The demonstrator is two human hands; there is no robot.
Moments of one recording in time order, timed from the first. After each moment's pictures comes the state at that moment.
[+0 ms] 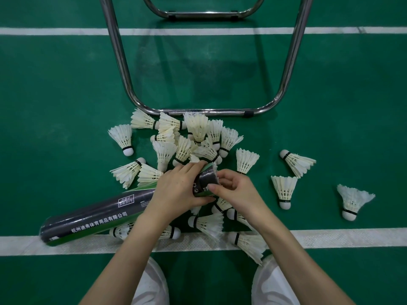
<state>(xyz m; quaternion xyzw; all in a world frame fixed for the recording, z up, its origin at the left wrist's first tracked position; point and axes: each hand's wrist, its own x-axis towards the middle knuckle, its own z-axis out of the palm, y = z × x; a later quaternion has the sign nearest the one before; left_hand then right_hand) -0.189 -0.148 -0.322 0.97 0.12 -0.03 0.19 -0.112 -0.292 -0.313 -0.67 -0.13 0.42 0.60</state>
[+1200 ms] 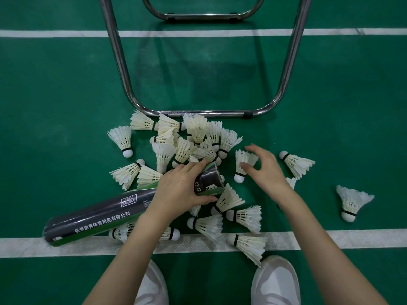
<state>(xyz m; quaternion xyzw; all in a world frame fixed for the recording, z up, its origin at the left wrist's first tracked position) -0.184 -0.150 -0.317 0.97 0.13 -0.05 0.19 -0.046 -0.316 -0.326 -0.88 -0.18 0.24 0.36</state>
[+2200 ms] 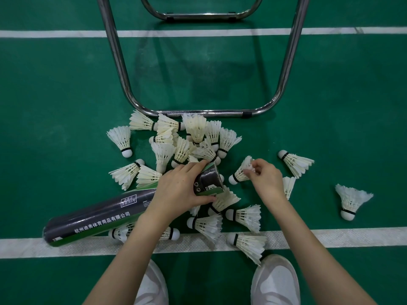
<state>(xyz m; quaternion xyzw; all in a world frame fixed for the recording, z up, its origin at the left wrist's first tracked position) -0.184 -0.150 -0.315 0.97 0.13 -0.06 0.19 -0.057 -0.317 -0.346 -0.92 -0.07 0.21 0.32</state>
